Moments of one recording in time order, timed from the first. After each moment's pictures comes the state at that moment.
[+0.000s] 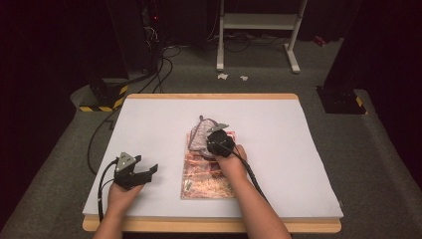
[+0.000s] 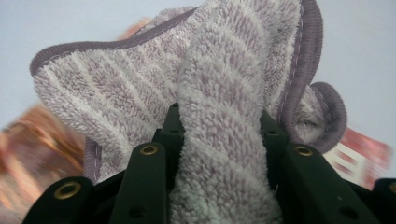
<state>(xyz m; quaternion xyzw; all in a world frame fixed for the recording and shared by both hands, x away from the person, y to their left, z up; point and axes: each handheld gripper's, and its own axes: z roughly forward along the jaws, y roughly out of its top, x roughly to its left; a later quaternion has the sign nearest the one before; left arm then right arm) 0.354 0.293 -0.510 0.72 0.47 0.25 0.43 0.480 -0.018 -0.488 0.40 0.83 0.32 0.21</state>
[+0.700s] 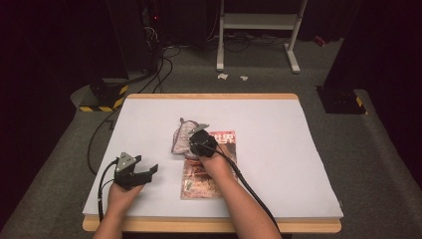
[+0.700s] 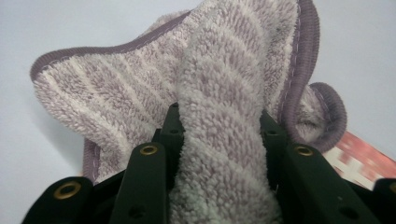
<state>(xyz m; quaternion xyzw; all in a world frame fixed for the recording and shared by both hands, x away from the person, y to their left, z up) 0.354 0.293 -0.510 0.73 0.47 0.25 0.43 0.478 0.031 -0.488 0.36 0.86 0.32 0.19</state>
